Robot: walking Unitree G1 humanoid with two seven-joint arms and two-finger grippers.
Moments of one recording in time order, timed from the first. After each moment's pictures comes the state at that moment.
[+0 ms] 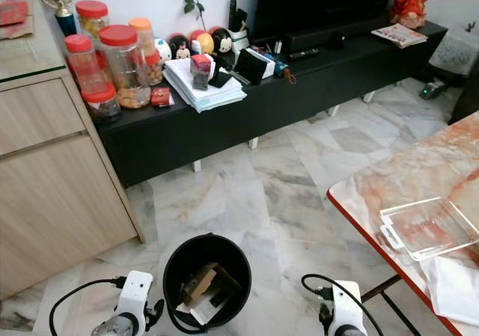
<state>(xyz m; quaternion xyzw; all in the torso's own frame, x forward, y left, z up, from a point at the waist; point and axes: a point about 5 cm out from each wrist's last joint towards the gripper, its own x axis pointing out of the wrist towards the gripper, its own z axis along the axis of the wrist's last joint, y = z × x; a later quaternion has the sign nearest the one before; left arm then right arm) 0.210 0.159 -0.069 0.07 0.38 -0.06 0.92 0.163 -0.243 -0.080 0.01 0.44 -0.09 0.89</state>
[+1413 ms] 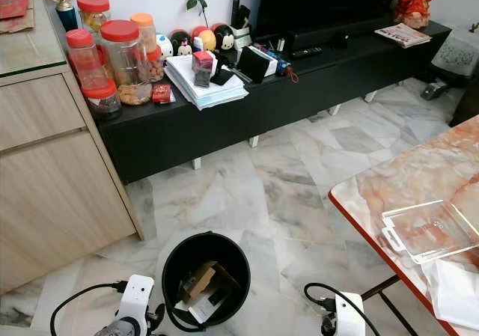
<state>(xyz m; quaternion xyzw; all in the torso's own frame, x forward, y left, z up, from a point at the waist) 0.205 0.156 -0.072 0.07 0.38 -0.05 0.92 0.159 -0.243 -0.082 0.01 0.46 -0.09 0.89</state>
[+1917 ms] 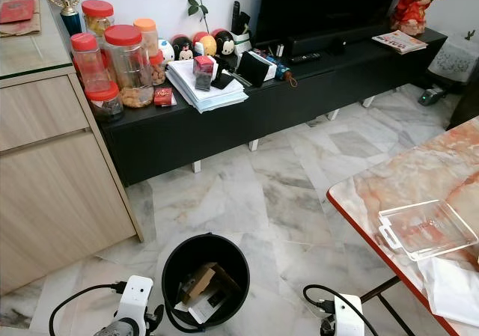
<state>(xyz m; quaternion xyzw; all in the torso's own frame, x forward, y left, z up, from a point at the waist) 0.204 0.157 -0.073 0.07 0.39 -0.05 0.92 0.157 -0.241 -0.084 0.01 0.46 -0.09 0.88</state>
